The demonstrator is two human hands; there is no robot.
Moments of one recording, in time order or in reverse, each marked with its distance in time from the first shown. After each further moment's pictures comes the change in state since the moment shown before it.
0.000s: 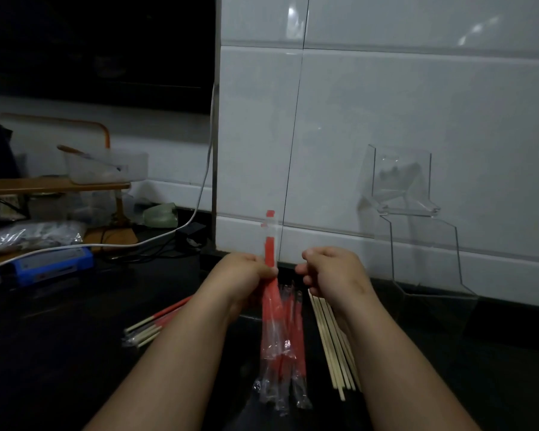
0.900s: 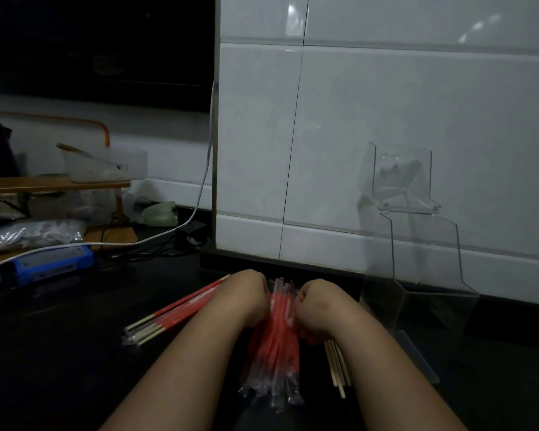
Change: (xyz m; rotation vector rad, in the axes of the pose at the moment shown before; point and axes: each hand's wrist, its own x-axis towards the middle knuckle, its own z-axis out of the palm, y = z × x) left_hand 0.005 -0.015 0.005 1.183 -0.008 0.123; right_hand 0.024 0.041 0.016 -0.822 -0.356 0.209
